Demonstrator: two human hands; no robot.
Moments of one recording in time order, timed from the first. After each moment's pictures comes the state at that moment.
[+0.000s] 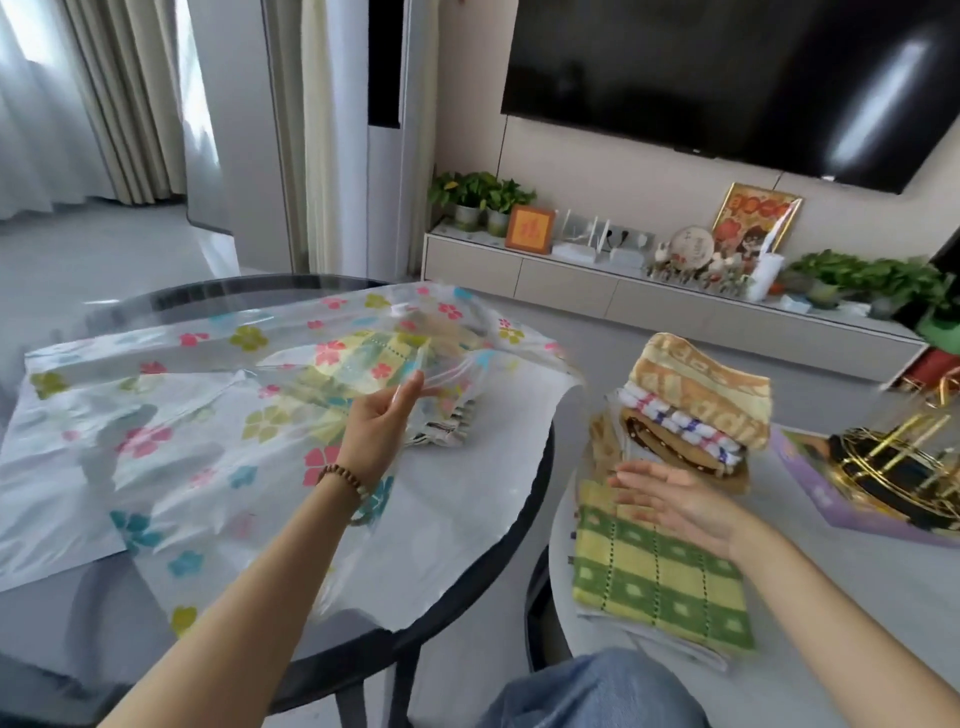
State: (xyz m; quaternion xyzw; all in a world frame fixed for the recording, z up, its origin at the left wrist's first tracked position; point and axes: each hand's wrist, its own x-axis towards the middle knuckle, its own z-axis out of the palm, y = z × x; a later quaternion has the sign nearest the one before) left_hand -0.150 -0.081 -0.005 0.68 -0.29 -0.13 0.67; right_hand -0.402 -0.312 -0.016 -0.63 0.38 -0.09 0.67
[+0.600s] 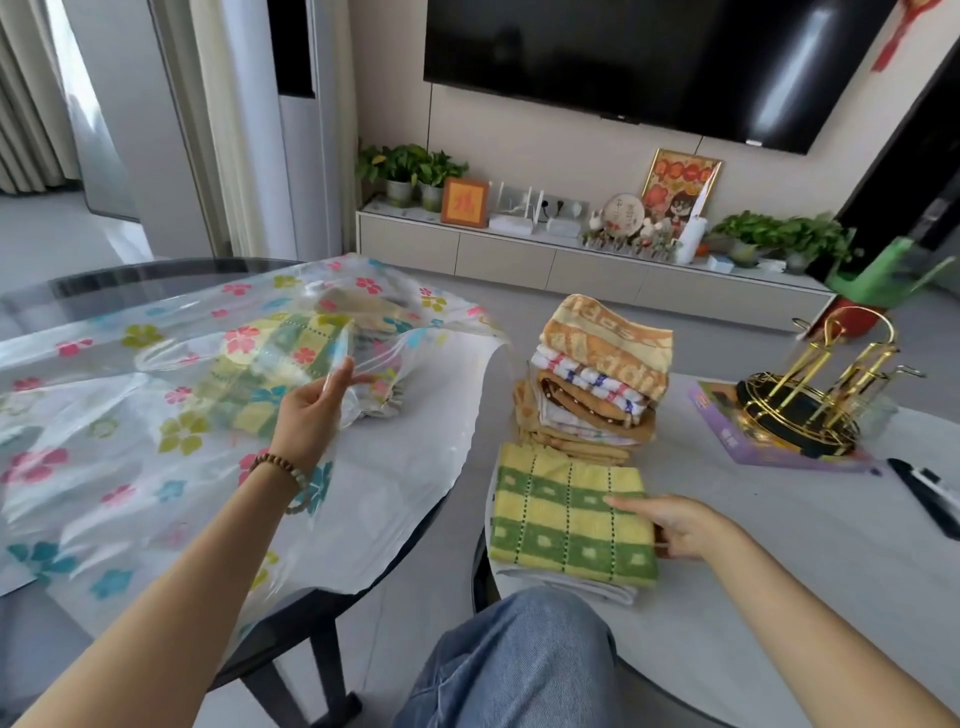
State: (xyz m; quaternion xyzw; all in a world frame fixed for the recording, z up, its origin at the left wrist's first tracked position) left_hand -0.170 -0.114 -0.027 0.67 -0.28 -0.15 0.67; right_hand -0.493 -0.347 -0.063 -0.55 0.59 -0.03 0.58
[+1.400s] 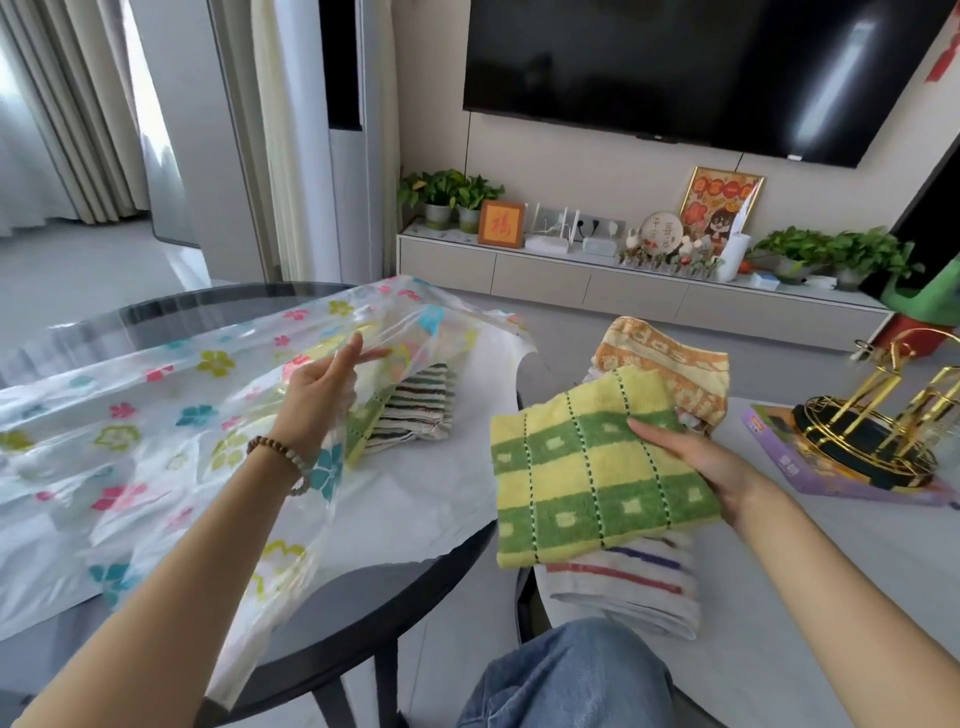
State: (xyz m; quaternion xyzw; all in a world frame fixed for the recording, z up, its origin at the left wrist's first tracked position) left_hand -0.137 -0.073 0.026 0.62 -0.29 -0.20 0.70; right_hand -0.434 -0.309 0.031 -0.56 0.31 -0.11 0.76
